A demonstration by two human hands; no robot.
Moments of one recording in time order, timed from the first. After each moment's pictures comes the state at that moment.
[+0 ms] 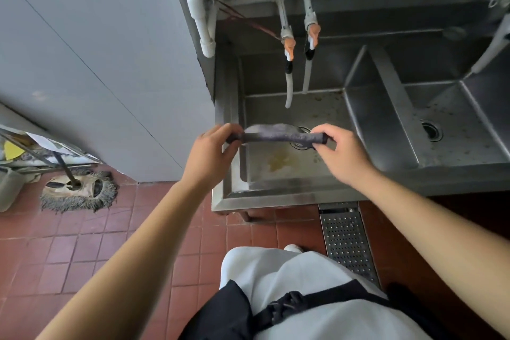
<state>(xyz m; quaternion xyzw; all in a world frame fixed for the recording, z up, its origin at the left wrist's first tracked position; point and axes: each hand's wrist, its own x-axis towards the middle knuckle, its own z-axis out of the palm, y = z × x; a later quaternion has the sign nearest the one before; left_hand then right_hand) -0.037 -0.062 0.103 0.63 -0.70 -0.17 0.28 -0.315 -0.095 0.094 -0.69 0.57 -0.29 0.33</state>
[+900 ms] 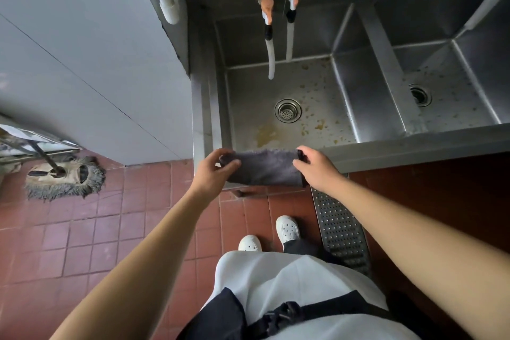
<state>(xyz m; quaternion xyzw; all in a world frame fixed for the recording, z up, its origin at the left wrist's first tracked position) -0.065 -0.029 0.005 0.70 -0.45 -0.49 0.27 -0.323 -0.057 0.002 -0.59 0.66 -0.11 0.45</state>
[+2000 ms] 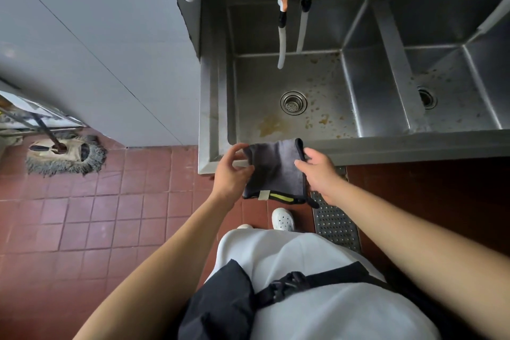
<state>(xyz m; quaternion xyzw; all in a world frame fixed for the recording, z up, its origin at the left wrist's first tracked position) -0.107 0.015 0.008 0.68 -0.35 -0.52 0.37 -0.308 -0.020 0.014 -0.42 0.67 -0.20 0.57</state>
